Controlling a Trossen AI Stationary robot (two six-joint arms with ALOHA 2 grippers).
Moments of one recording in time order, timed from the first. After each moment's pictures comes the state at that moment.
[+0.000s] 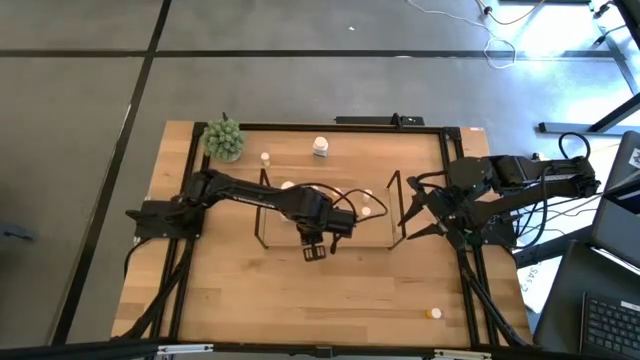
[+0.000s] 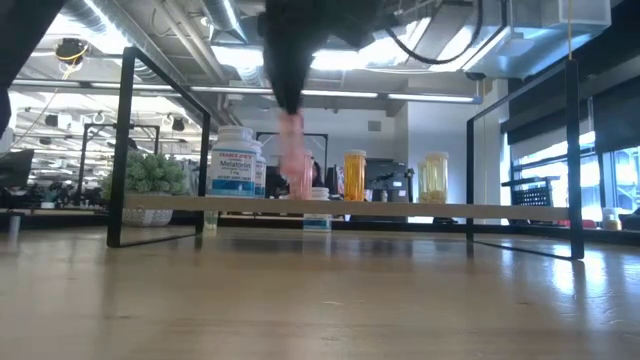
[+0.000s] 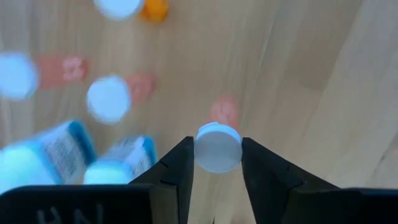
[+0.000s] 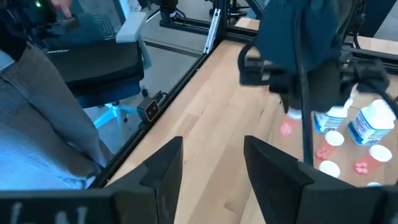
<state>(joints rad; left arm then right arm) -0.16 2.12 2.03 -1.34 -0.14 -0.39 0.17 0.90 1.07 -0.66 -0.33 -0.09</state>
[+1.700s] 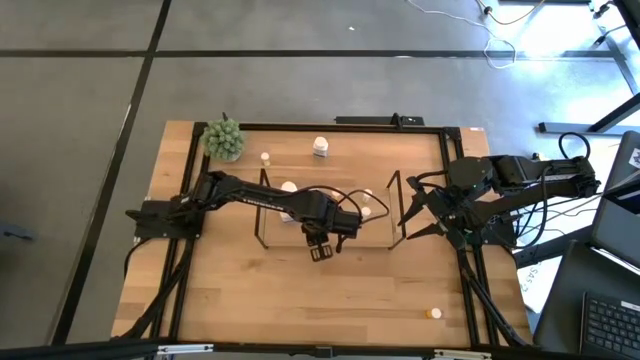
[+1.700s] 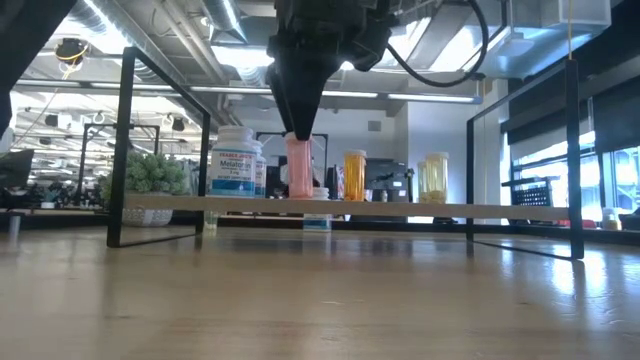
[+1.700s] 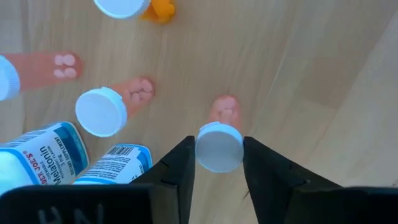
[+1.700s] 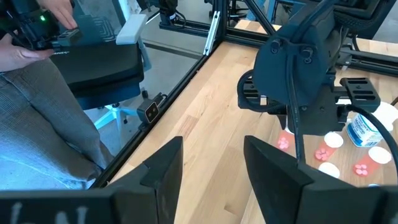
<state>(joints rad) -0.14 2.17 2.03 -1.31 -0.15 -0.47 0.17 0.90 1.07 -0.66 -0.33 -0.08</state>
